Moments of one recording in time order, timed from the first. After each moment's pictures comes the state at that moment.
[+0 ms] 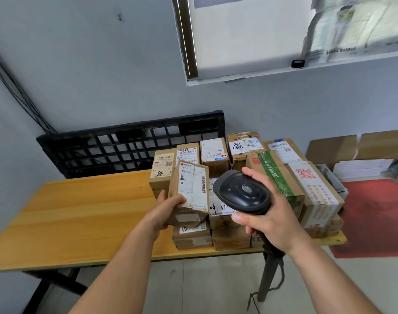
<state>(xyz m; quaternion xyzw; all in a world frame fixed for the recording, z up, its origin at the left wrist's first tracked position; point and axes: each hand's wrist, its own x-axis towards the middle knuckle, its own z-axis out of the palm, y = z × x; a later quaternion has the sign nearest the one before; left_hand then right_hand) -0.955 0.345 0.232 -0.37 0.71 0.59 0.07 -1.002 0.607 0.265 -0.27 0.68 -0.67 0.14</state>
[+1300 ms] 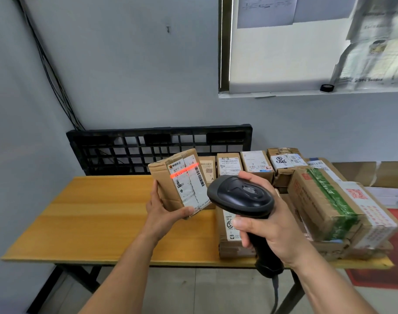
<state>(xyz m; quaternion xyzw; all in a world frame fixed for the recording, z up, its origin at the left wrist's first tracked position) -0.887 0.210 0.214 -0.28 0.77 0.56 -0.16 -0.928 0.477 0.312 -0.31 0.63 -0.68 0.20</state>
